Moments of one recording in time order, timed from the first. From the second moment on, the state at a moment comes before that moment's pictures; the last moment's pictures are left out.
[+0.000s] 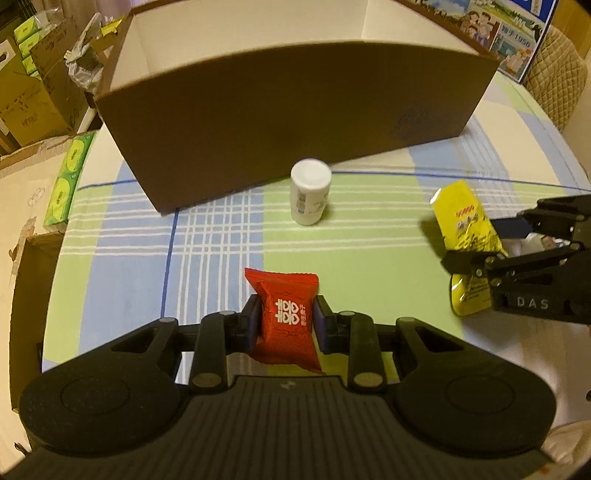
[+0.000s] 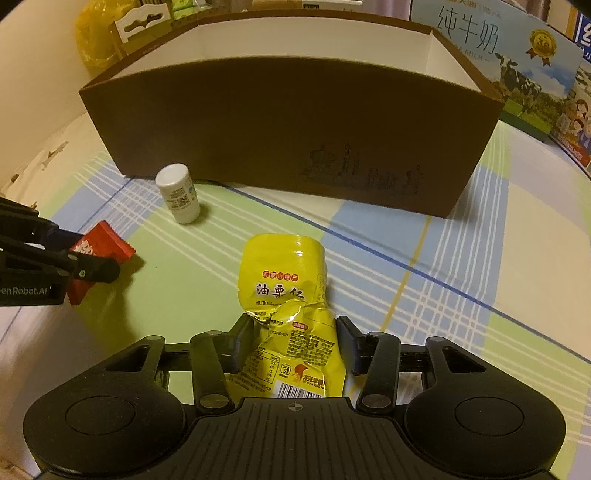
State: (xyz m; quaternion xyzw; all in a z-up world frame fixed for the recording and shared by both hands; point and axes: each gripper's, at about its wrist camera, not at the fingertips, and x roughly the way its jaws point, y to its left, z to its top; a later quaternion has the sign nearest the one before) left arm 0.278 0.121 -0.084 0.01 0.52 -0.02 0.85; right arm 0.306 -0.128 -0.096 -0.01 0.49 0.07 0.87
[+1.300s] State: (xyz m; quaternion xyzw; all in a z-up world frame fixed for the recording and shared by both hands) left arm 0.365 0.133 0.036 0.02 0.38 0.00 0.92; right arm 0.402 -0.135 0.048 0.03 0.35 0.13 0.93
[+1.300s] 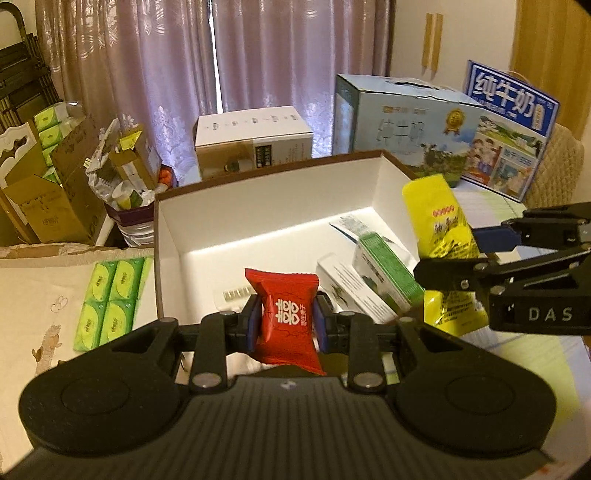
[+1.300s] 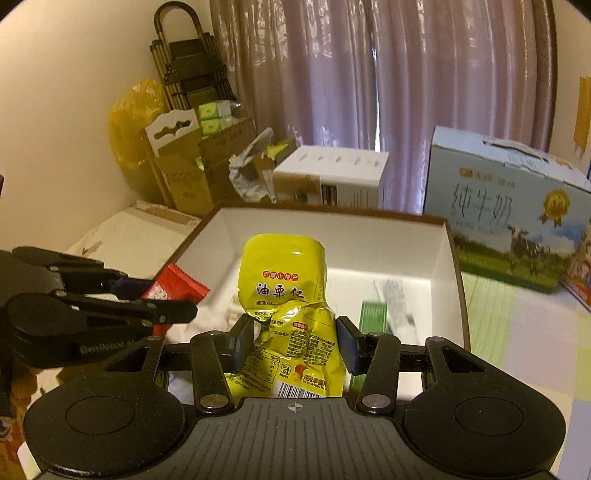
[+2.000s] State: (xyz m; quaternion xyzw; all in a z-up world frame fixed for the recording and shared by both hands) left arm 0.463 0.162 0.034 0.03 0.39 0.03 0.92; right arm 0.505 -0.142 0.043 0.00 0.35 0.11 0.93
